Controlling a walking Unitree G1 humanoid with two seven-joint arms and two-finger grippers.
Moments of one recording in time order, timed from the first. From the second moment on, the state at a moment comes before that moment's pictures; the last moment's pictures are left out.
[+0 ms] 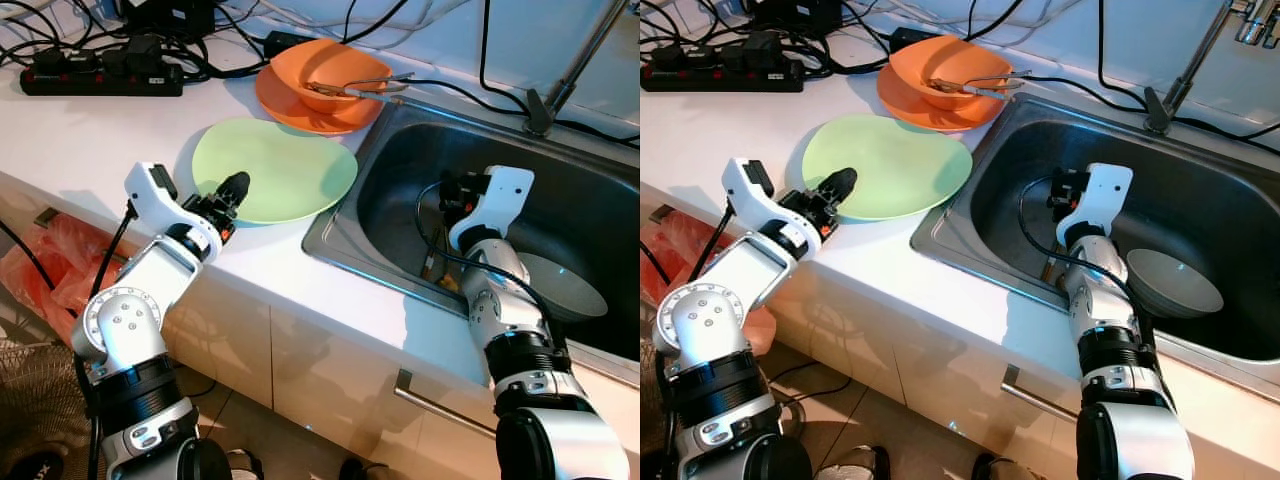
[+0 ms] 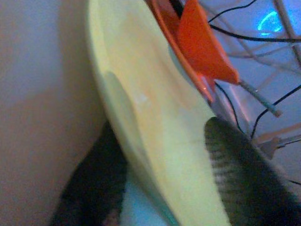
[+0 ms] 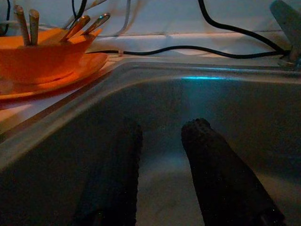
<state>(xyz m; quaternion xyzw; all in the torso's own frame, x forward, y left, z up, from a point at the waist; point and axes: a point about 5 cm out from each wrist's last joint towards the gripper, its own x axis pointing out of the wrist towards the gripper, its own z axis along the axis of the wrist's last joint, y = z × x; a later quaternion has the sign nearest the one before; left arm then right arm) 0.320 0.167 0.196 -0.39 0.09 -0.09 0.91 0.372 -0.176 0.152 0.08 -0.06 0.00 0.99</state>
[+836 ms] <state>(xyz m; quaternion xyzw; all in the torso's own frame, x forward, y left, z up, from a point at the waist) 0.319 0.155 0.196 -0.40 0.09 -0.09 0.91 0.372 -0.176 0.153 0.08 -0.06 0.00 0.99</state>
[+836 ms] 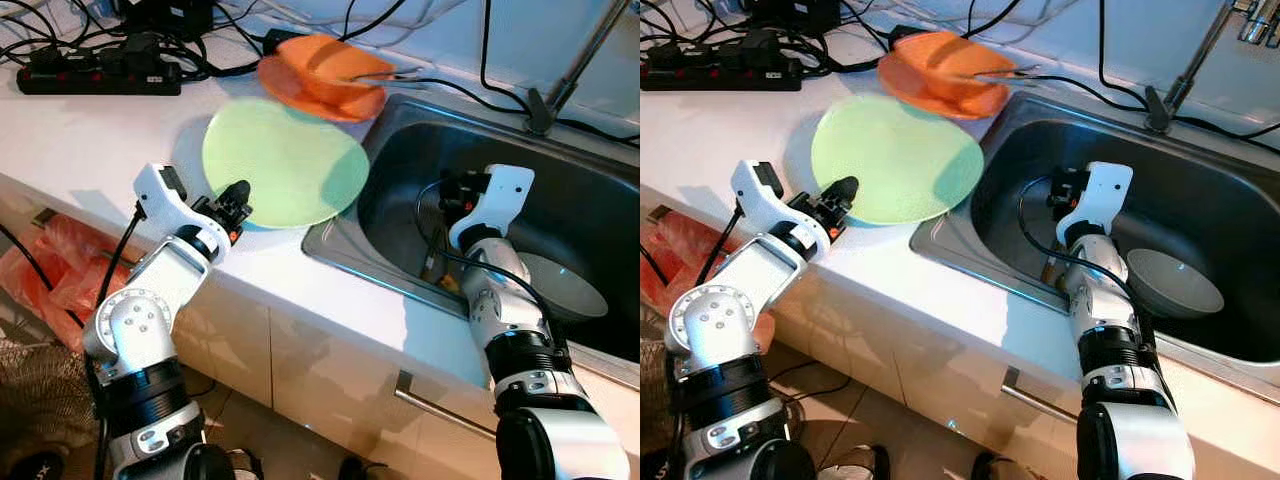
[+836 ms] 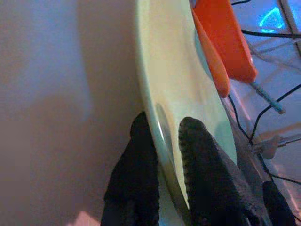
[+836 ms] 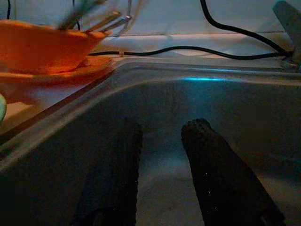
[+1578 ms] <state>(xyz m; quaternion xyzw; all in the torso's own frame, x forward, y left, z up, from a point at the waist) 0.310 0.124 0.199 -0.39 0.11 -0.15 0.90 0.373 -0.174 0.155 0.08 -0.06 0.01 0.99</state>
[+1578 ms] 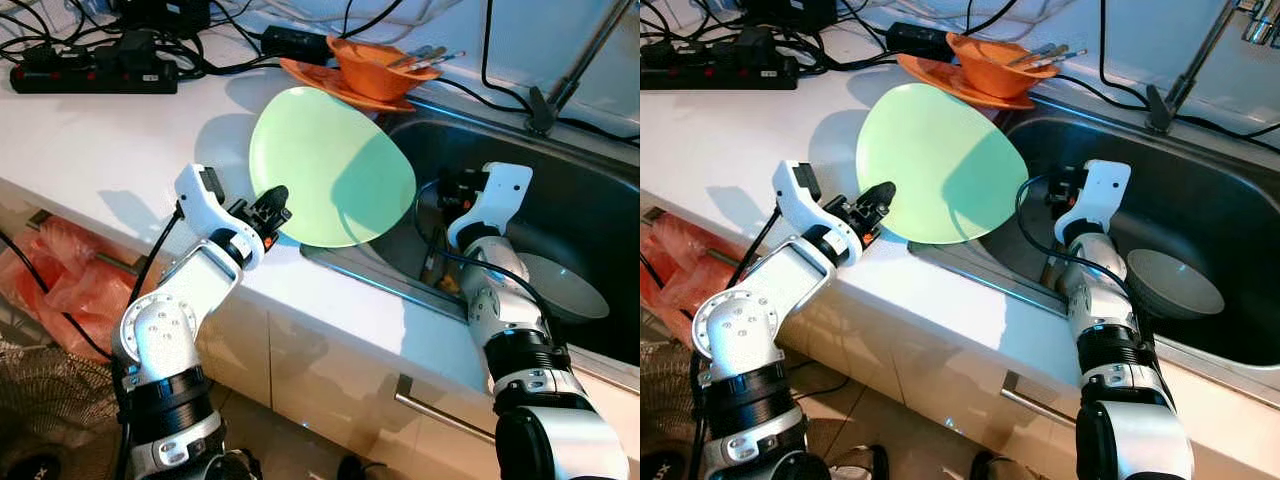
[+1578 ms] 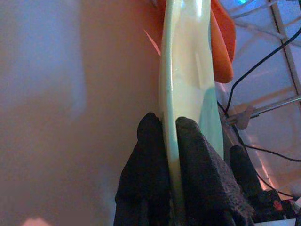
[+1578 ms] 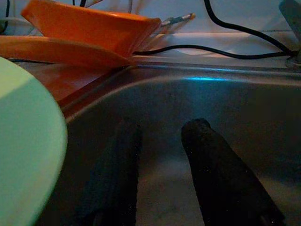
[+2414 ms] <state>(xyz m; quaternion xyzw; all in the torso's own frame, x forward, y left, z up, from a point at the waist) 0.286 0.198 0.220 -0.35 0.02 -0.01 0.94 0.375 -0.170 0.151 0.08 -0.05 0.03 1.00</state>
